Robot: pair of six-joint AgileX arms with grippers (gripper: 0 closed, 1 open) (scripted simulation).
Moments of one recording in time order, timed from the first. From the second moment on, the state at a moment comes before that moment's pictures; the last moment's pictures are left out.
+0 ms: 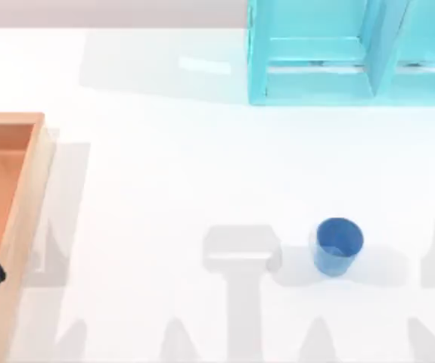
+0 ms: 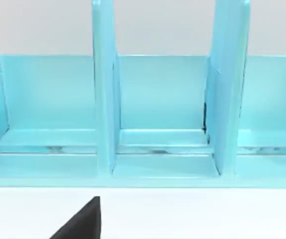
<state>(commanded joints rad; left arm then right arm) 0.00 0.00 0.00 0.00 0.00 0.00 0.00 0.00 0.00 0.00 0.00 0.00</state>
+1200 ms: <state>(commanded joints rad) 0.00 0.00 0.00 0.00 0.00 0.00 0.36 1.40 1.10 -0.96 0.00 0.38</state>
